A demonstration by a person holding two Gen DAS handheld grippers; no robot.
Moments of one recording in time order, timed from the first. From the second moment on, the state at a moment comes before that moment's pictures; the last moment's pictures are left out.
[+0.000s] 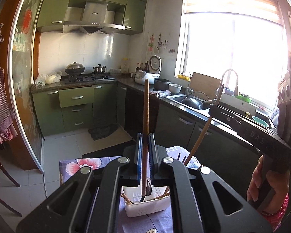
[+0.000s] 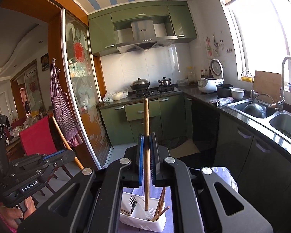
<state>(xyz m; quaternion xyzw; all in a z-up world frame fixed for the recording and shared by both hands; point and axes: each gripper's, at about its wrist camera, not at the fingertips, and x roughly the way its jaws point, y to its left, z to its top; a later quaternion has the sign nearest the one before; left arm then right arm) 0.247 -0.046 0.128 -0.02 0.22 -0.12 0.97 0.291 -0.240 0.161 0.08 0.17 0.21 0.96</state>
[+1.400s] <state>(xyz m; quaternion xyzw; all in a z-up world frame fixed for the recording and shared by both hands) 0.071 -0.008 0.052 -0.02 0.19 -0.01 0.98 0.050 -0.291 0.025 0.07 0.13 0.15 0.98</state>
